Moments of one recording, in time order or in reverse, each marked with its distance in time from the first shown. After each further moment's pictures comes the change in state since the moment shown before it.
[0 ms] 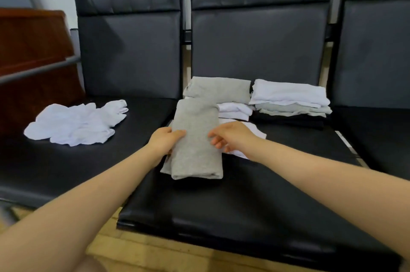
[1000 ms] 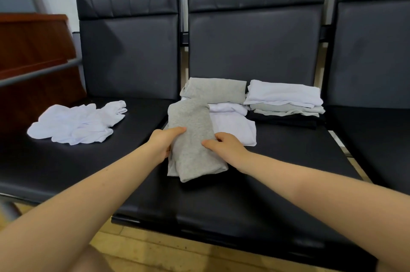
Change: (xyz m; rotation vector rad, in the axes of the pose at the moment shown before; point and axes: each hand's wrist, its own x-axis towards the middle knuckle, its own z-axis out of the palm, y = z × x) left_hand -0.022 0.020 0.016 -0.341 0.032 -0.204; right_hand 0.006 0.039 0.001 -0.255 0.082 -0.224
